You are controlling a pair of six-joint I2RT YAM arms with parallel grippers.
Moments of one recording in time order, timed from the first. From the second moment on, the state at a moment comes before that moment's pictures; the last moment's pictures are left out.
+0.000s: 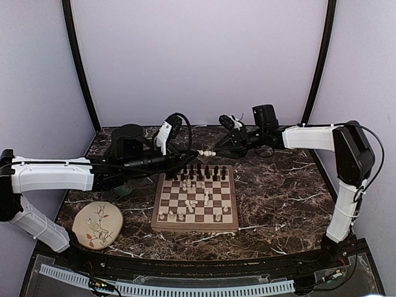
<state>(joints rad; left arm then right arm) -0.90 1.39 0.90 0.29 0.16 -0.18 0.48 1.88 1.33 -0.05 -1.36 0.54</state>
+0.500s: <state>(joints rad) -0.90 1.39 0.89 0.36 0.15 -0.18 0.55 1.91 1.17 0.98 -1.42 1.42</state>
